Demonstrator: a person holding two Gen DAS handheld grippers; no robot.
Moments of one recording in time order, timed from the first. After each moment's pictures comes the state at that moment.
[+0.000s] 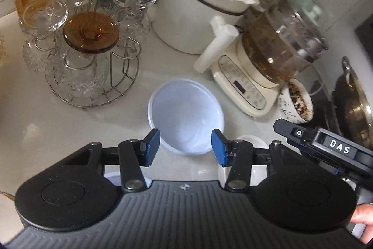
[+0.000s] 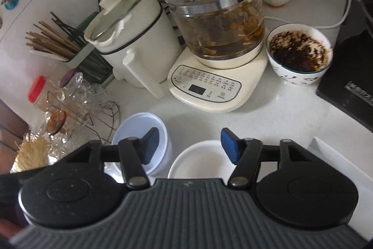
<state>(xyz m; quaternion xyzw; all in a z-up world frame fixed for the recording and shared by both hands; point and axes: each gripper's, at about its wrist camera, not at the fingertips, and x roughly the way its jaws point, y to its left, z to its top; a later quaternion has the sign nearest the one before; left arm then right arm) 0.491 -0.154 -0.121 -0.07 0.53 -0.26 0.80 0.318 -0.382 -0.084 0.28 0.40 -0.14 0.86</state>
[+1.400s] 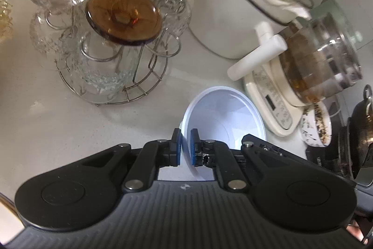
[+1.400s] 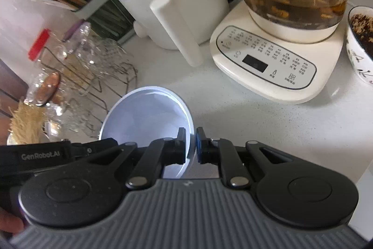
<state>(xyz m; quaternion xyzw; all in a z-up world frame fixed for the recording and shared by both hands) 0.521 -0.140 -0.154 -0.12 0.56 -0.21 0.79 0.378 -0.350 -0.131 0.25 0.46 -0.06 0.85</state>
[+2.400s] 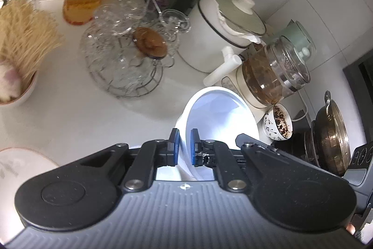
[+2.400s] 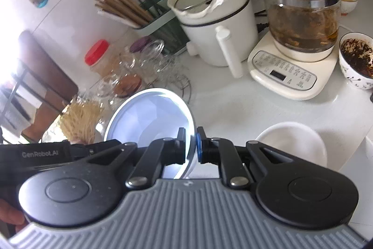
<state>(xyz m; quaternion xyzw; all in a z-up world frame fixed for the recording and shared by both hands) 0.447 -0.060 -0.070 -0.16 0.51 -0.24 0.81 0.317 -0.297 -0.054 0.24 0.40 -0.02 0.88</state>
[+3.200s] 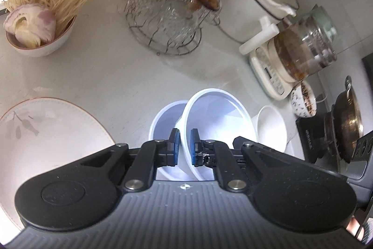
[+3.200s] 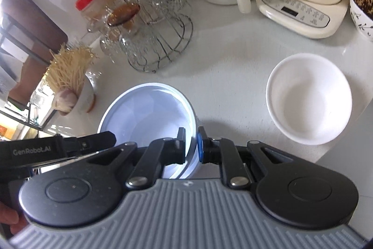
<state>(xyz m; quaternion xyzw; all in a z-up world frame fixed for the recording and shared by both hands) 0.422 -0.019 -0.122 -0.15 0.57 -0.20 0.78 0.310 -0.254 -0.104 0.23 0.50 -0.02 0.83</state>
